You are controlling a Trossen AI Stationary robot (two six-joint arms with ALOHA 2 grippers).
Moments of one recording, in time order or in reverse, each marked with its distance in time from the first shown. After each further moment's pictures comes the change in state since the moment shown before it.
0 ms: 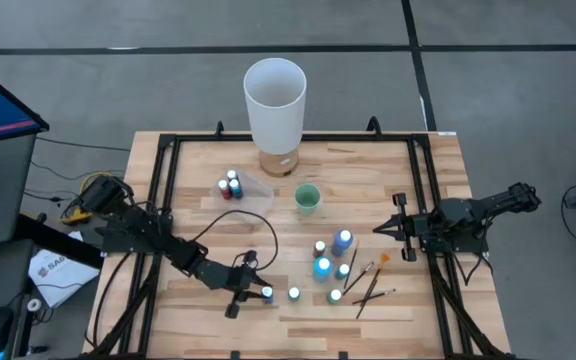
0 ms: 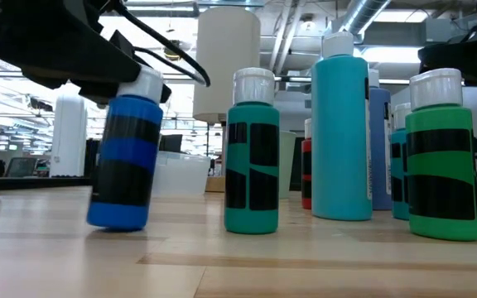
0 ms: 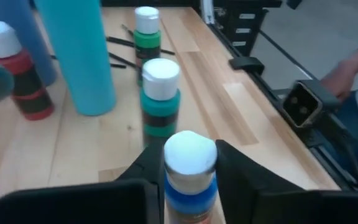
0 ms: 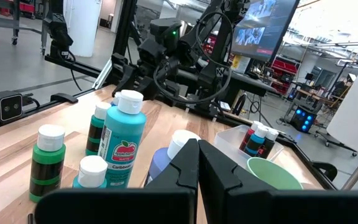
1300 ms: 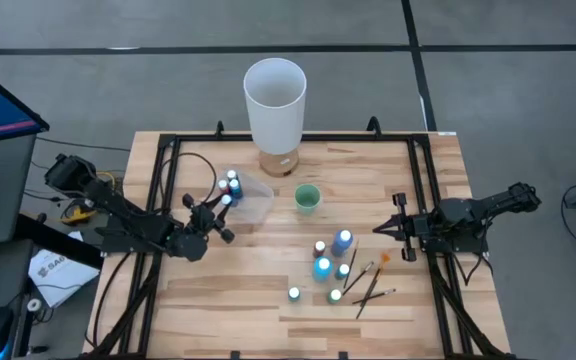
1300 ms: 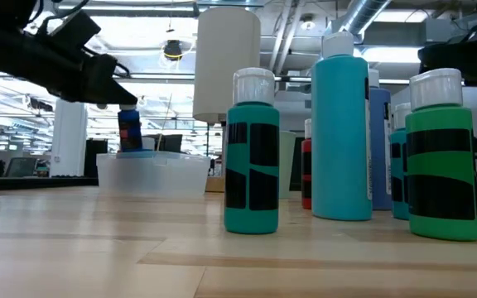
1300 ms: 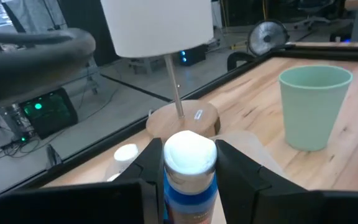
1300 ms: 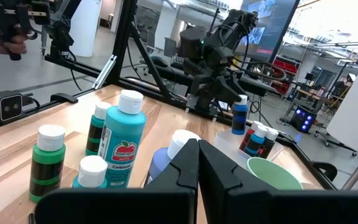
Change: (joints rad) left arm 0.100 -0.469 -0.282 -0.360 -1.088 -0.199; right arm 0.000 0.000 0.000 0.000 0.000 0.000
